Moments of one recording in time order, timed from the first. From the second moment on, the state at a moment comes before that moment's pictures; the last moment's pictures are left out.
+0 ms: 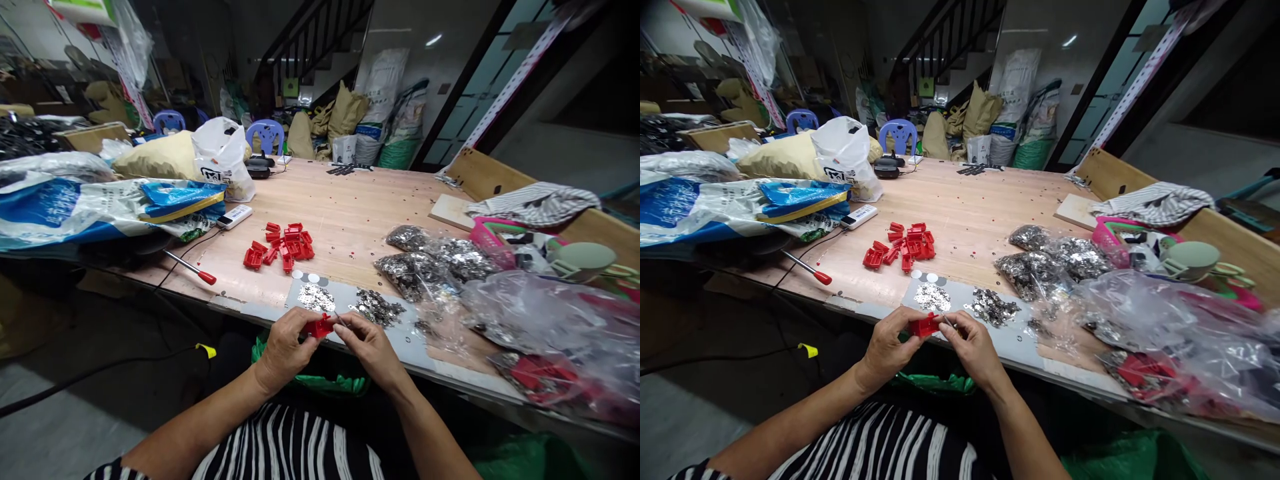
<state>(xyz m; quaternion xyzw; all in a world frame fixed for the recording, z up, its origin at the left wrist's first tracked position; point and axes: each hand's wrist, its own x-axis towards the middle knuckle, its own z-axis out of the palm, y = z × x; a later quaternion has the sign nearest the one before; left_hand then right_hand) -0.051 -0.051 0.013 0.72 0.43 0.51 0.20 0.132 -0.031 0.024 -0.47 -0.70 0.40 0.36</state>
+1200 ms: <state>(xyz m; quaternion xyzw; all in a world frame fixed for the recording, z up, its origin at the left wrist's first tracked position) -0.051 -0.067 -0.004 0.70 0.37 0.51 0.35 0.145 -0.050 0.005 -0.39 -0.47 0.74 0.29</state>
